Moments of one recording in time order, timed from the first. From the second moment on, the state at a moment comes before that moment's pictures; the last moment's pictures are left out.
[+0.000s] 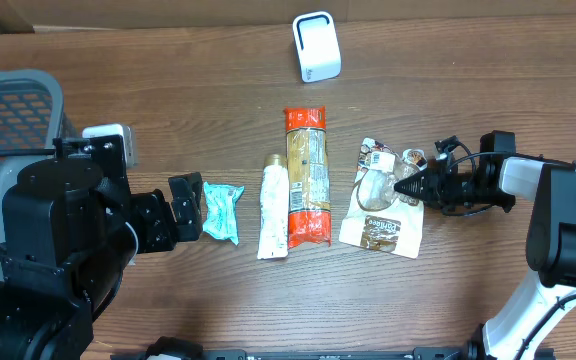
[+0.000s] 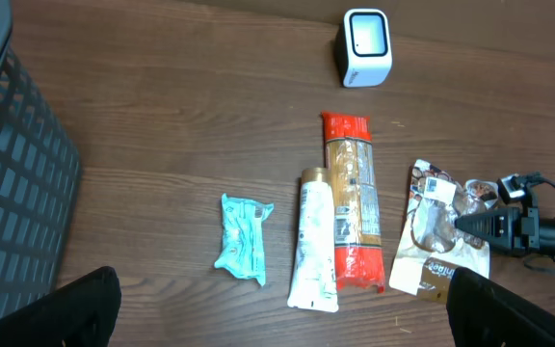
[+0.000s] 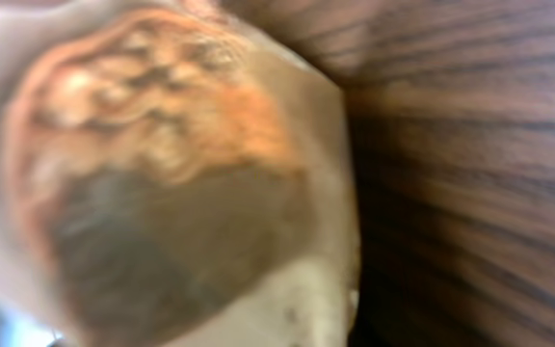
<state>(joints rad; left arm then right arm) -0.23 1.07 1.80 -1.47 -0.07 -0.32 -0.16 2.02 0.98 -0.48 -1.02 -0.06</state>
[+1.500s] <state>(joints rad) -0.23 1.07 1.80 -1.47 -0.07 -0.32 -0.02 1.63 1.50 -1.42 -1.18 -0.54</state>
